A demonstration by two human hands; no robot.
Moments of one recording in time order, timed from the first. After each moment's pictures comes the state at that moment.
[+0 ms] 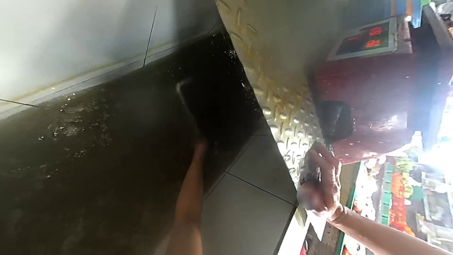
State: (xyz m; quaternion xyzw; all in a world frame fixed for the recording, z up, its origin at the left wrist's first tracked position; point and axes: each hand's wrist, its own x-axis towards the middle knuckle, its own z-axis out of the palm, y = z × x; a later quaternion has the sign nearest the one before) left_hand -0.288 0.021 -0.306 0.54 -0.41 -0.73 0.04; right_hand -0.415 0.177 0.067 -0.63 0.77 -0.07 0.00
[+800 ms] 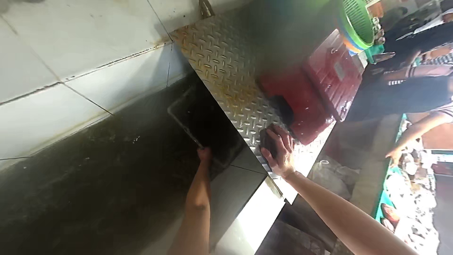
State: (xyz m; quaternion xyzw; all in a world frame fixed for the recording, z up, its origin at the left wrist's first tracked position) left_hand -0.233 0.069 -0.191 0.67 -0.31 -0.67 0.09; right_hand -0.405 0.179 0.070 -0.56 0.82 -0.07 -0.03
